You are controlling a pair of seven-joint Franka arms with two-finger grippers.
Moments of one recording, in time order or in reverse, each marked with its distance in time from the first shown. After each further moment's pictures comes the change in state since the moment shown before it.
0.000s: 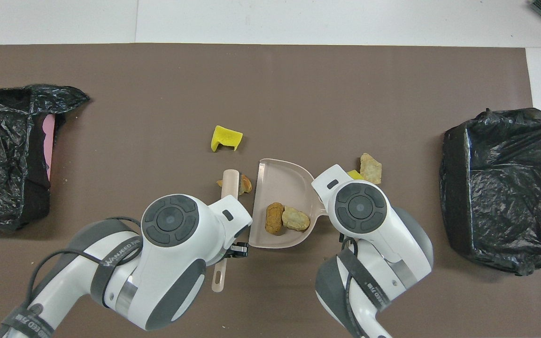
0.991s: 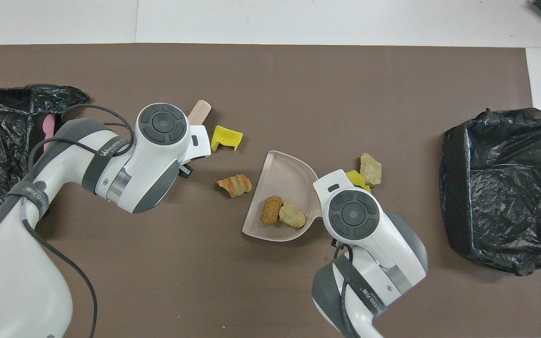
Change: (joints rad) left arm 0.019 0.270 -0.021 0.196 0.254 0.019 0.165; right arm 0.010 -0.004 0.000 -0.003 0.000 0.000 0.028
